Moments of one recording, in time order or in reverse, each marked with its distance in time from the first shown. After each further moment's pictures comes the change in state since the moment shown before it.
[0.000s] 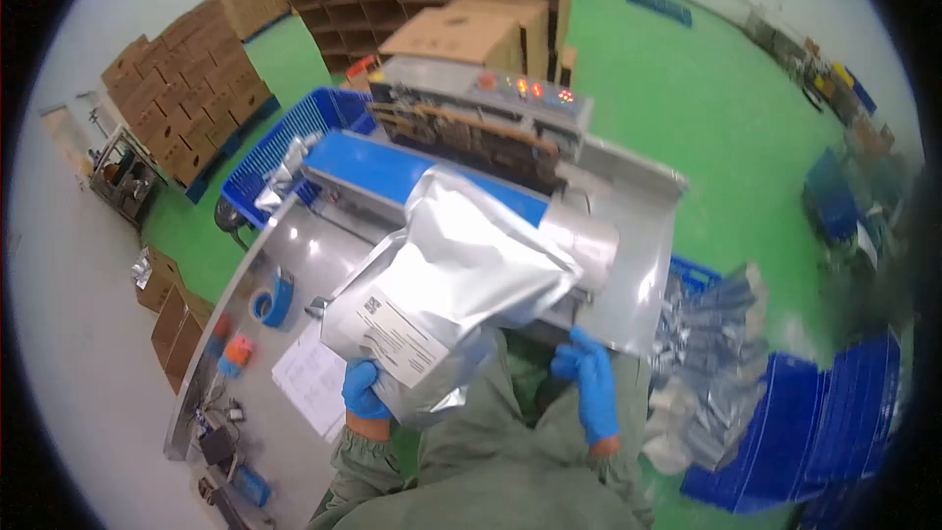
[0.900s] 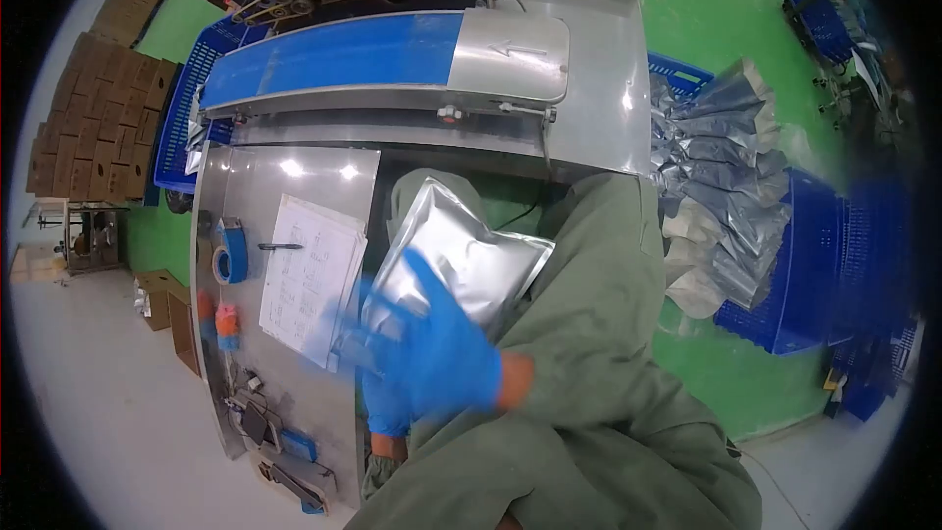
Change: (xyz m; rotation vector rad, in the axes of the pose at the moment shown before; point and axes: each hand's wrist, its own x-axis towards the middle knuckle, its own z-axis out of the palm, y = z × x) left_hand -0.142 -0.008 -0.079 1.432 0.062 -0.457; right_hand -0.045 0.010 0.122 -1.018 -0.515 -0.617
